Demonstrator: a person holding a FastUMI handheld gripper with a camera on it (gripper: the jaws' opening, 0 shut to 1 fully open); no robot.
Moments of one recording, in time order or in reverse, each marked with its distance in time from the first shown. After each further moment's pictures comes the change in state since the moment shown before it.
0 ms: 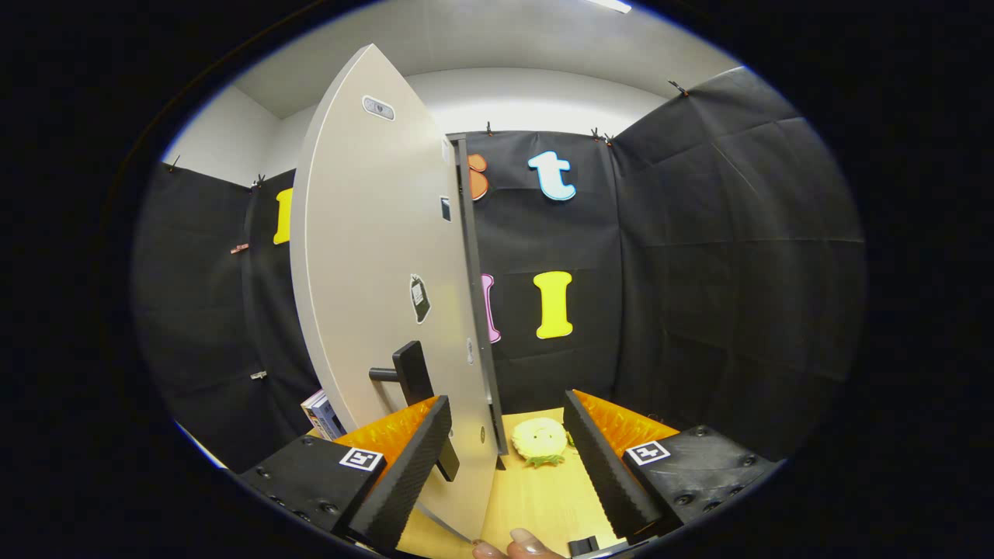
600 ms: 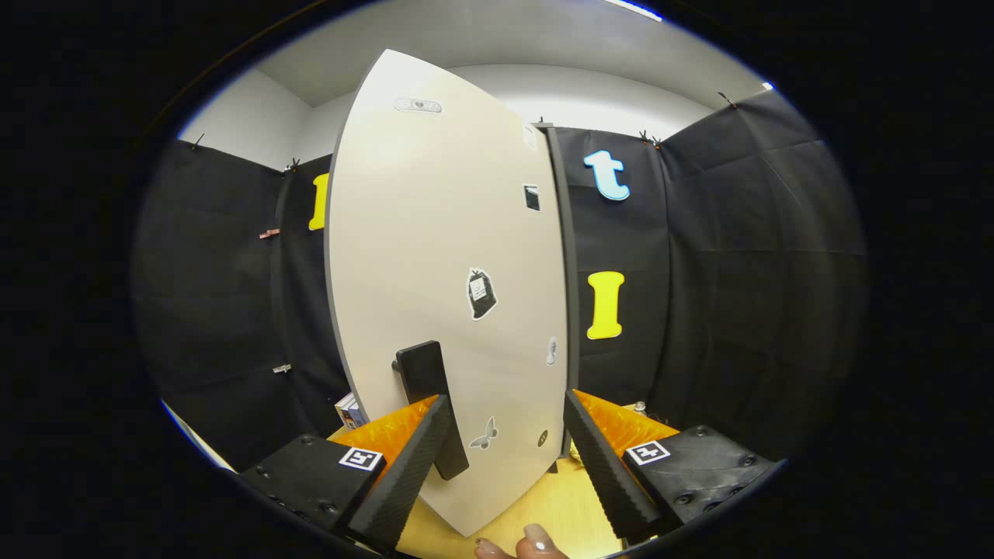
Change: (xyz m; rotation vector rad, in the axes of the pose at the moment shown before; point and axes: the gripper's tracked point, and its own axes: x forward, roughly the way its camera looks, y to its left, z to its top) arm 0.032 0.140 -0.016 -0.053 0.002 0.101
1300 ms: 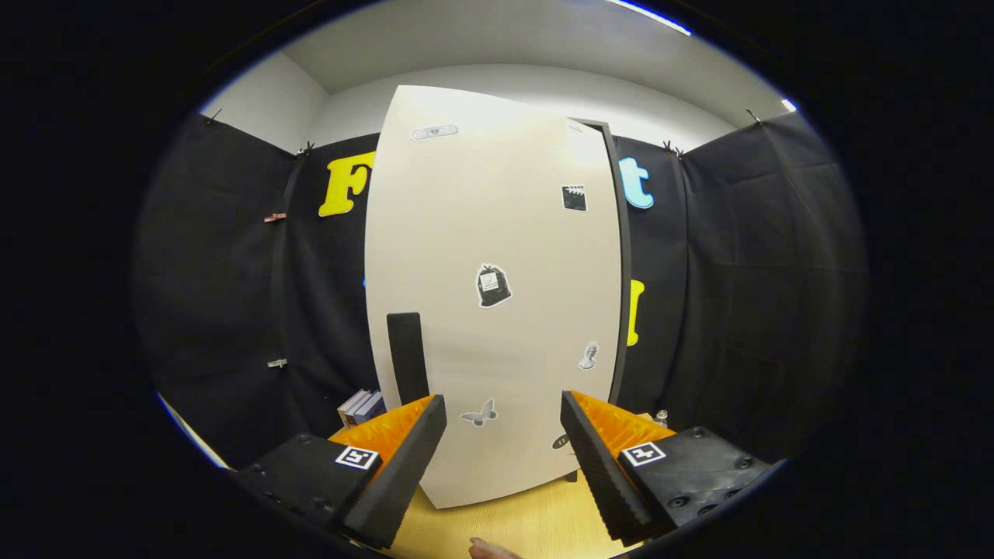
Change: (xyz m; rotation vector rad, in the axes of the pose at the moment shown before) arm 0.033 0.057 -0.014 -0.056 -0.020 -0.011
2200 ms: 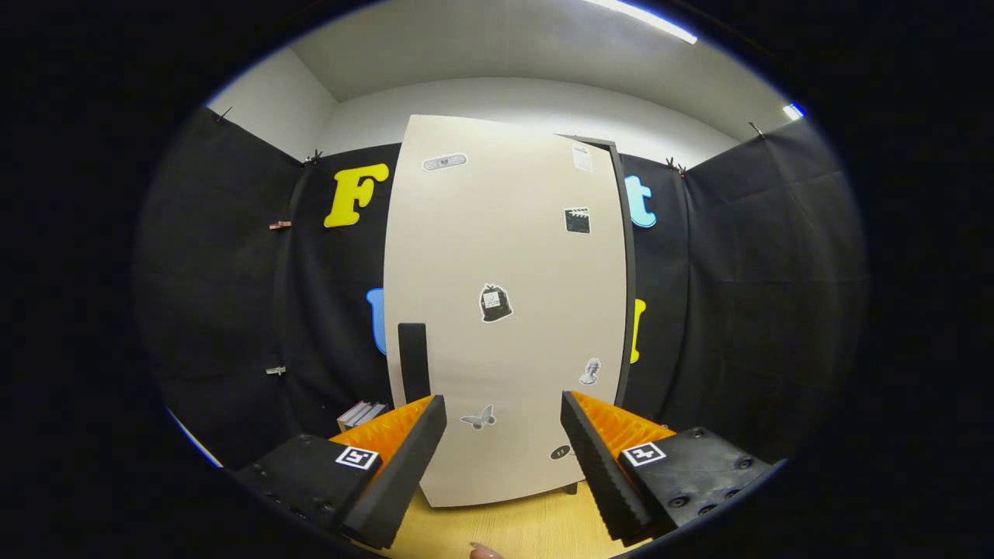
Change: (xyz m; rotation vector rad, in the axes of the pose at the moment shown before) arm -0.006 0.001 0.015 -0.009 -0.079 -0.002
